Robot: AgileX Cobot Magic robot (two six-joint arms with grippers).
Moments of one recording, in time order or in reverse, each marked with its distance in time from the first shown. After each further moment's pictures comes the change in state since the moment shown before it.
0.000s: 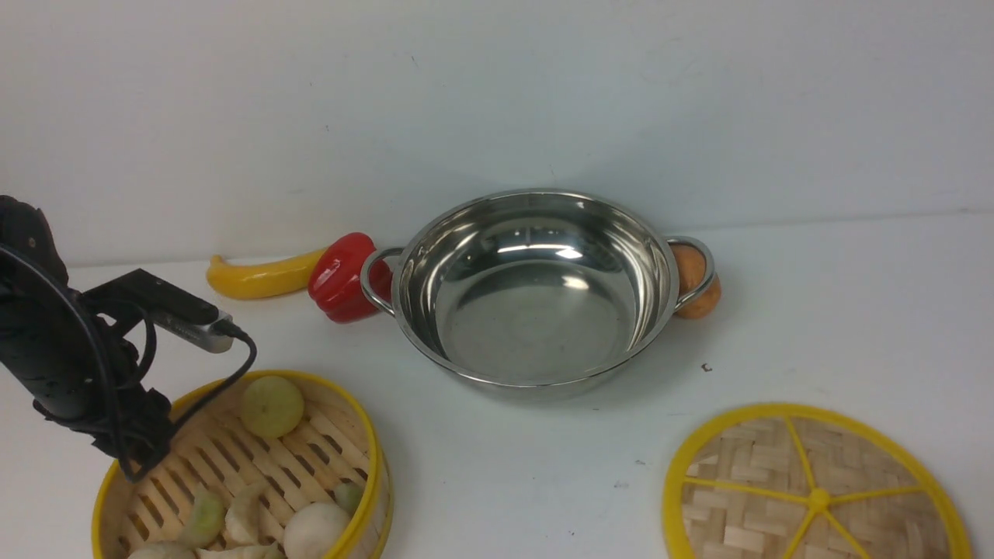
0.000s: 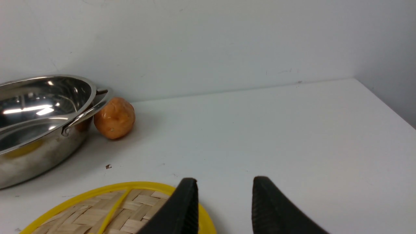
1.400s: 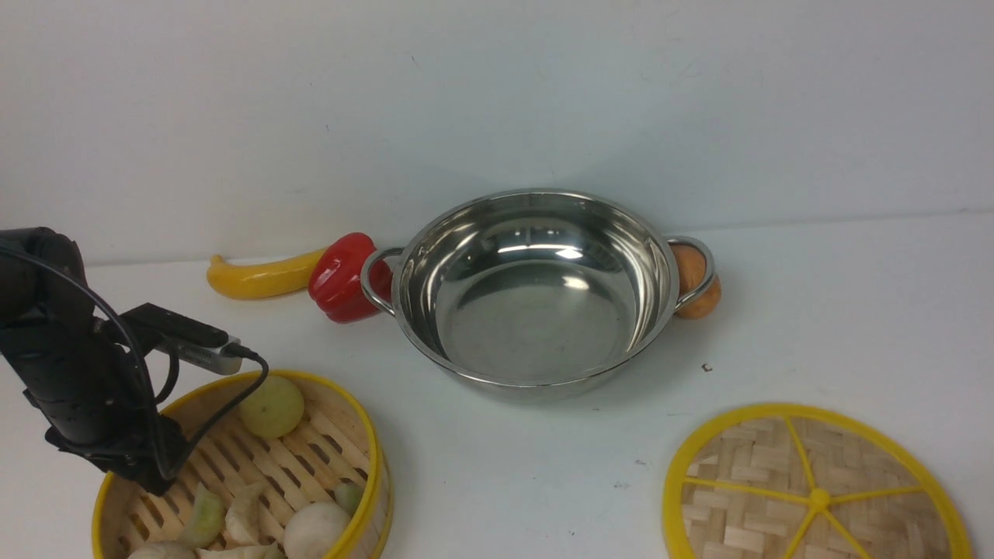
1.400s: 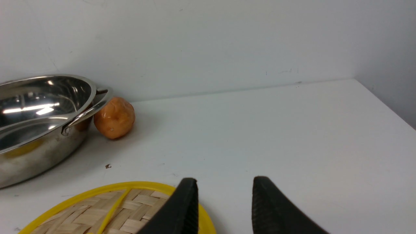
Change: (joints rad) right arm 0.000 0.000 0.000 0.000 0.000 -0.002; left arm 0.000 0.096 0.000 0.034 -0.003 -0.111
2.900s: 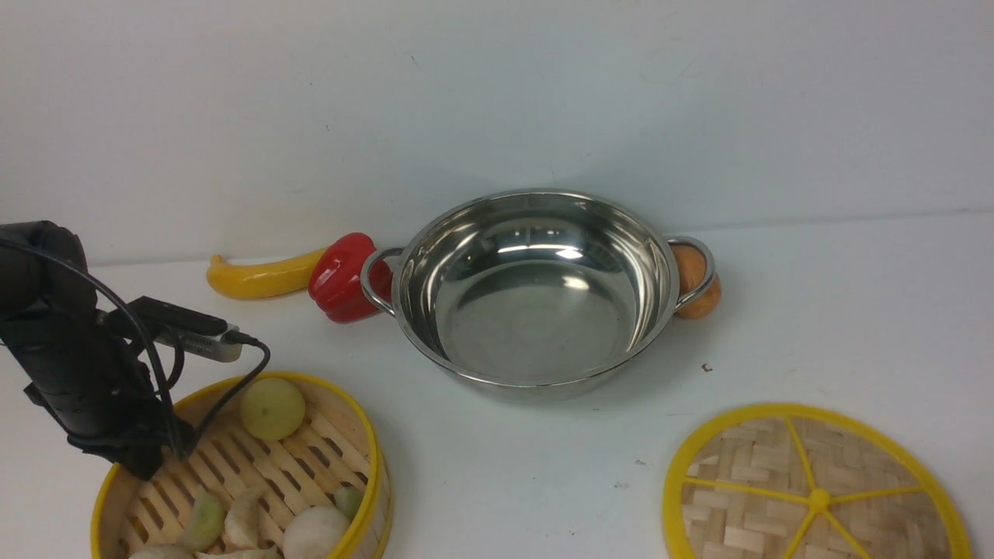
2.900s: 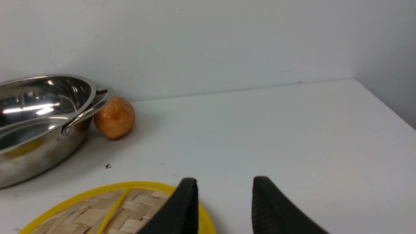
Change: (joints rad) right arm 0.000 0.000 0.000 0.000 0.000 -0.002; left arm 0.001 0.029 -0.033 -0.011 0.027 -0.050
